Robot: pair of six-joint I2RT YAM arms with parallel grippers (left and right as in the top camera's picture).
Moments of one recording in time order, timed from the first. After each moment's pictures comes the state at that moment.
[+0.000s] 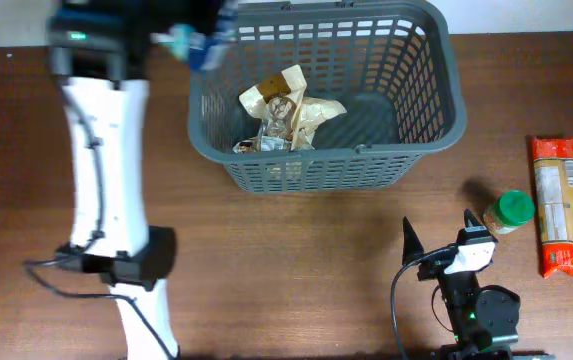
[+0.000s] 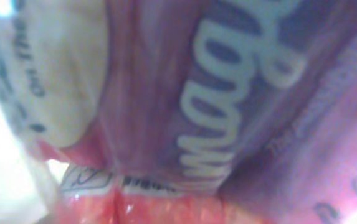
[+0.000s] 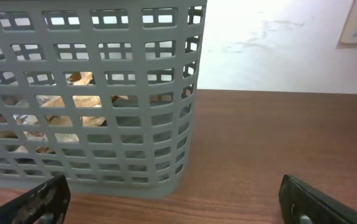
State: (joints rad) left arm -0.21 2.15 2.83 -1.17 0.44 0.26; right arm 0.07 0.01 0.01 -0.07 -0.04 0.02
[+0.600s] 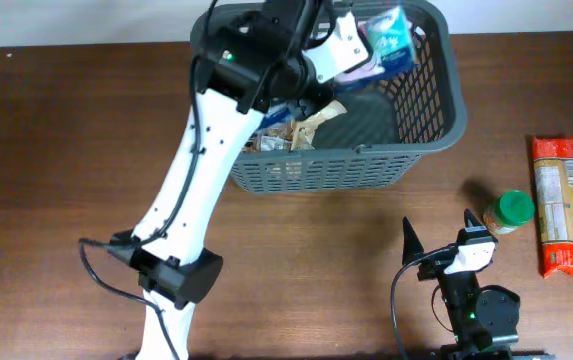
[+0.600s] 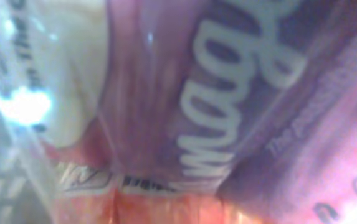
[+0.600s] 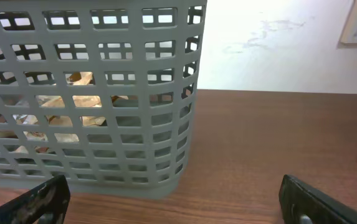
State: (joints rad) left arm -0.55 2.15 2.60 -1.40 0.13 0.57; right arm 0.07 0.01 0.01 -0.07 -0.04 0.02
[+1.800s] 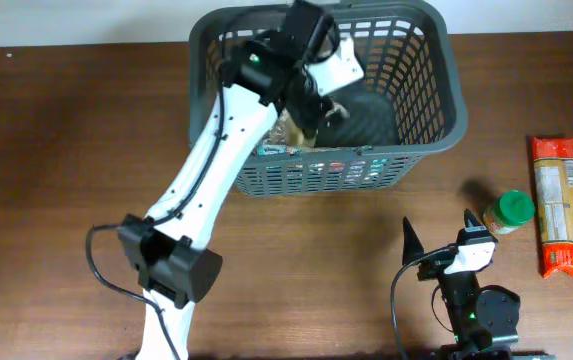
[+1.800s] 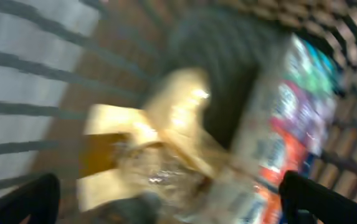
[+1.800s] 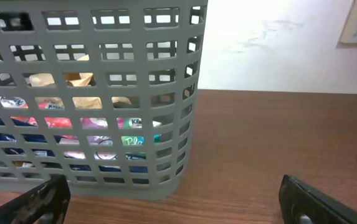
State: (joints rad) left arm -0.54 2.15 2.41 -1.23 0.03 0.57; right arm 0.07 0.01 0.01 -0.07 -0.04 0.02
